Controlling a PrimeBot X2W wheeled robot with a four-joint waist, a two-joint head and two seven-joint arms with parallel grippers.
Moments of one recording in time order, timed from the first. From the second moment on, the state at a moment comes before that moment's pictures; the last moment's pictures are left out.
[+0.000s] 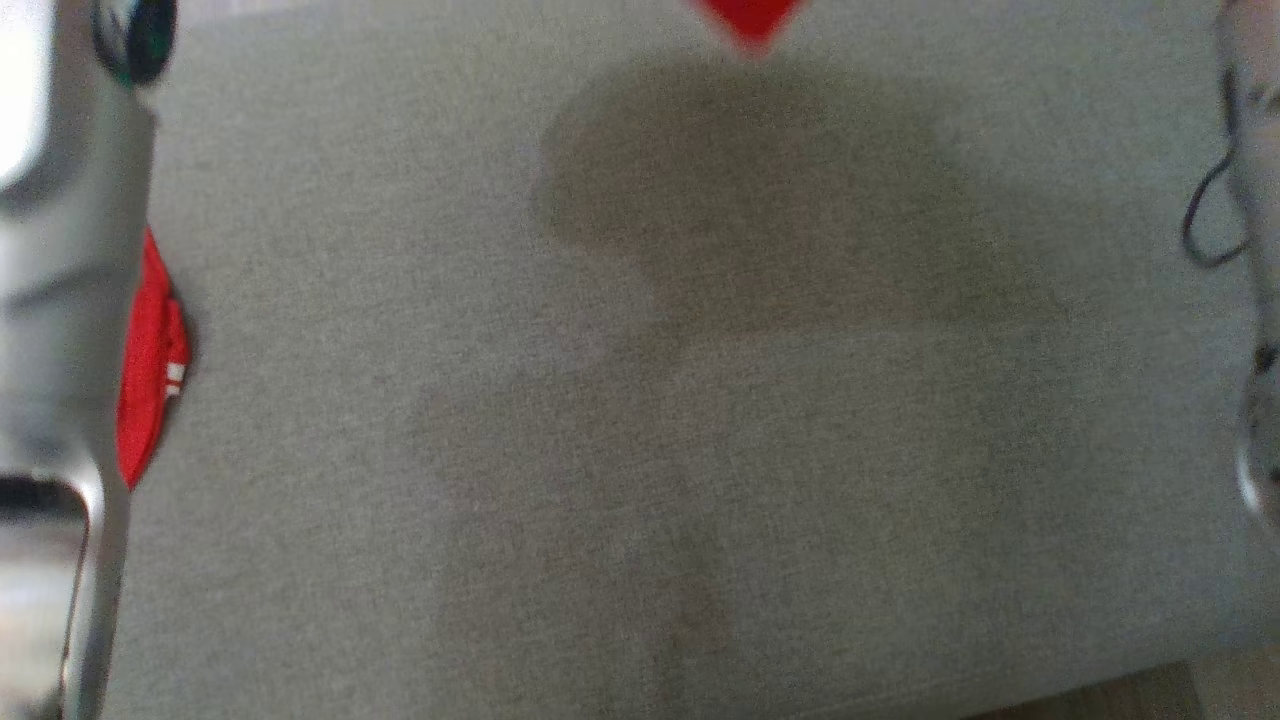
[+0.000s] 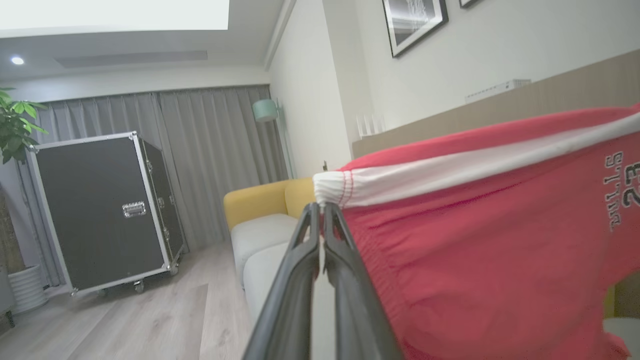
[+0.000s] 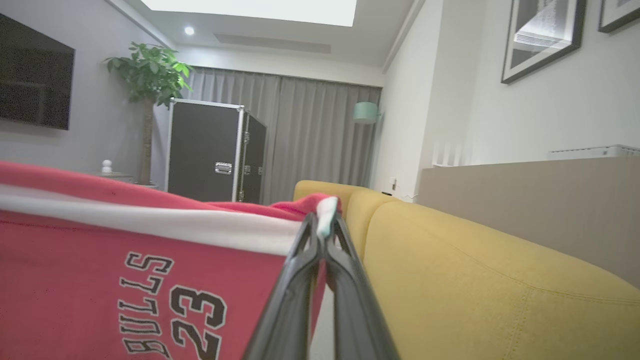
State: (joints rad) left arm -1.24 0.26 -0.32 0.63 -0.26 -0.11 -0.13; right arm -1.32 -0.18 0.16 0.82 0.14 0.13 -0.23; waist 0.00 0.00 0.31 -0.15
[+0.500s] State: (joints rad) left arm -1.15 0.17 -0.44 0.84 -0.31 -0.13 -0.25; right arm -1.18 -0.20 0.15 1.01 0.08 0.13 -0.26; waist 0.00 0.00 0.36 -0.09
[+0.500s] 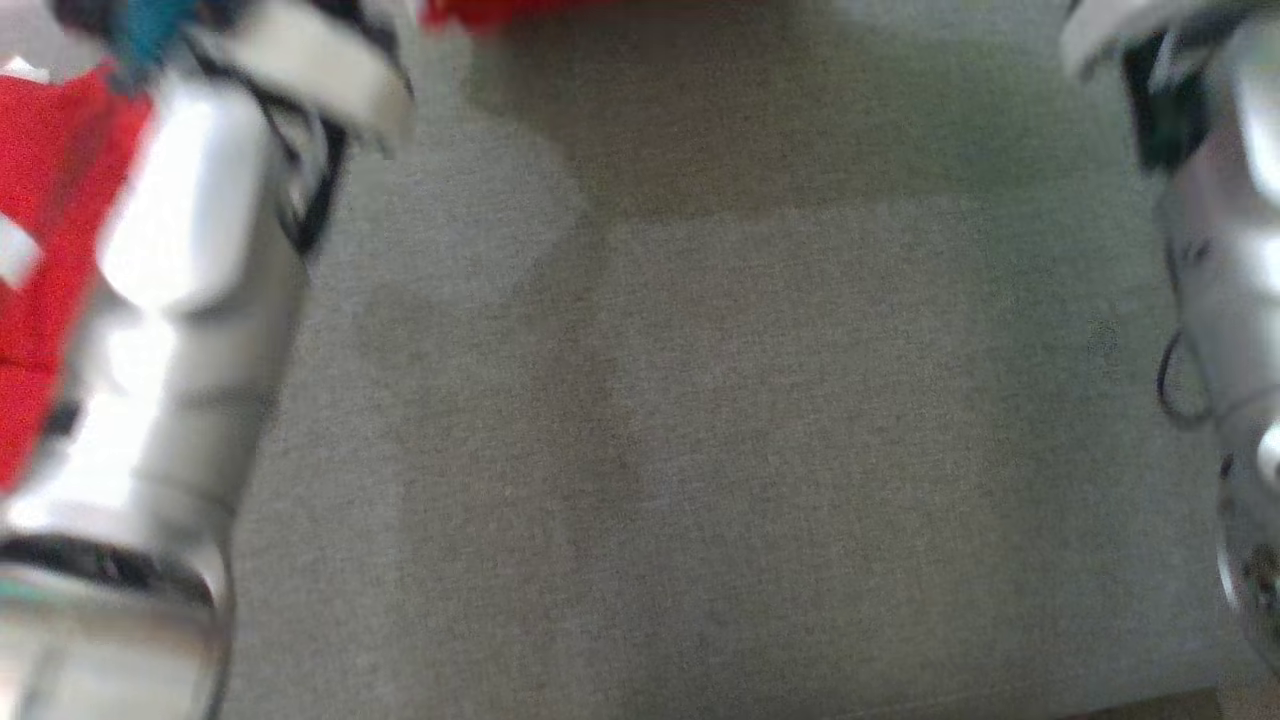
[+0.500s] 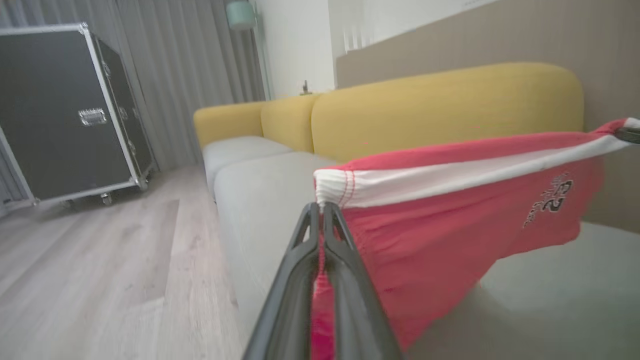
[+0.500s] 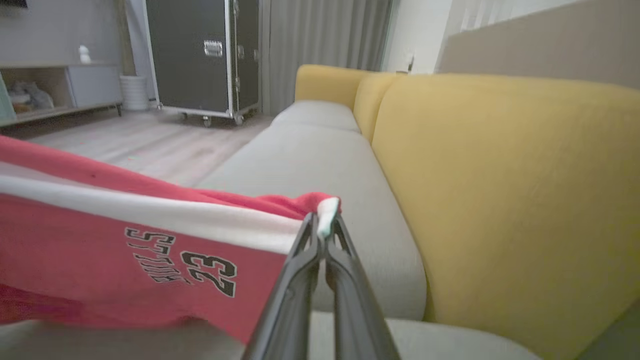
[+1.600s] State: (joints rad) left arm -0.39 0.29 -0.74 0.50 -0.50 -0.11 -0.25; right arm -0.65 -0.62 0.91 0.67 0.84 0.13 0.30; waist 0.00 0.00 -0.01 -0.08
